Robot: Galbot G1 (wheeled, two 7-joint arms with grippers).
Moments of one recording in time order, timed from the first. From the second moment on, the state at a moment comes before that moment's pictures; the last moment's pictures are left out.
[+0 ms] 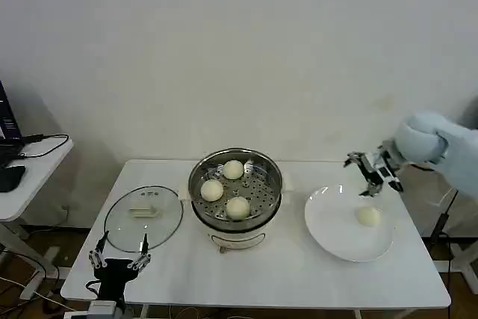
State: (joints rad) left arm 1.75 -1.21 -0.54 -2.20 -0.01 0.17 -0.32; right arm 0.44 0.45 -1.17 1.54 -0.05 -0.12 -1.00
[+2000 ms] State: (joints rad) left arm 1.76 -1.22 -0.55 -2.17 0.00 0.17 -0.32; right arm -0.12 0.70 -0.65 1.01 -0.29 -0.12 -1.03
